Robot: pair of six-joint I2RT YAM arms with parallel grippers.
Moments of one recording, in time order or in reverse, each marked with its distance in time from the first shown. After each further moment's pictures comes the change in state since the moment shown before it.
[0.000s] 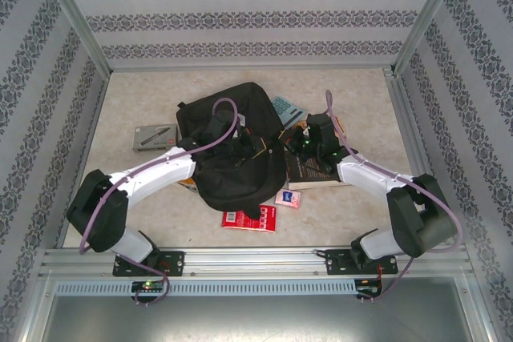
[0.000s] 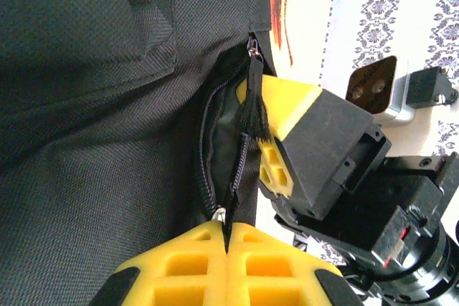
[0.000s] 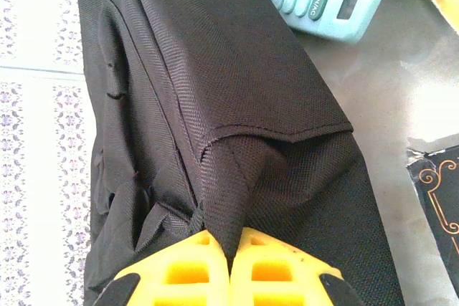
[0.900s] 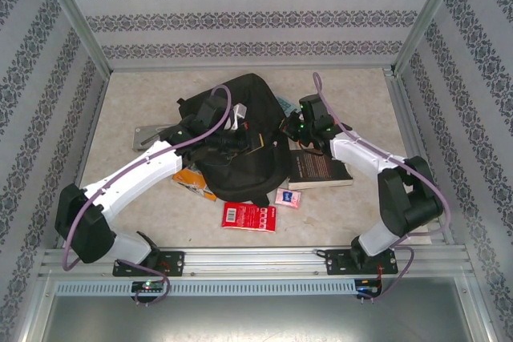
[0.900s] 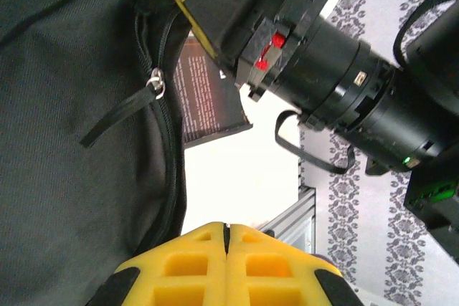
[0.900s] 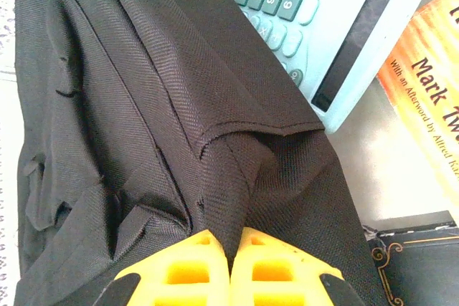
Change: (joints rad) left arm 0.007 -0.091 0.183 -0.322 0.096 0.206; right arm -0.026 0.159 0.288 -0.291 0.079 -0.211
